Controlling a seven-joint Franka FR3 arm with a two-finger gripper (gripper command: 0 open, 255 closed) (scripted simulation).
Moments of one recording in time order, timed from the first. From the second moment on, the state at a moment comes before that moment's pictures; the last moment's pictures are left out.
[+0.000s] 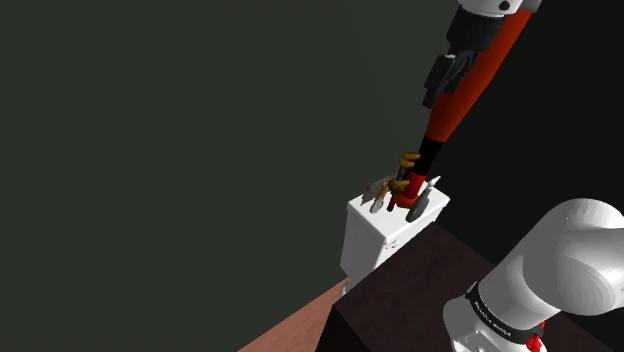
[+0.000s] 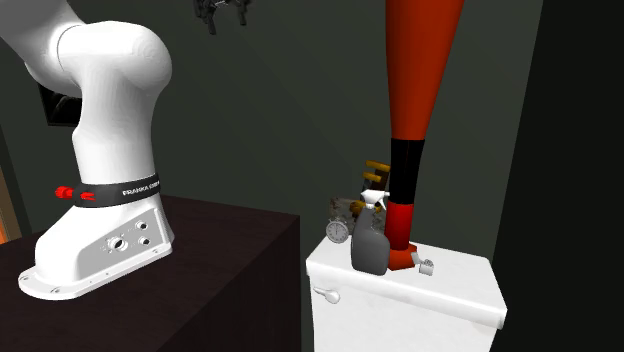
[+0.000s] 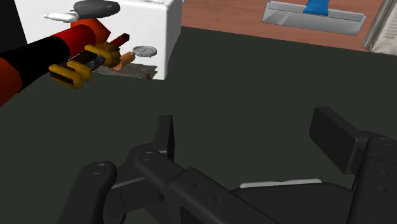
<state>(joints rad) 0.00 -0.80 0.04 -2.32 -0.12 1.62 -0.05</state>
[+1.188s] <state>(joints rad) -0.02 -0.52 -0.19 -2.53 -0.34 2.04 -0.43</state>
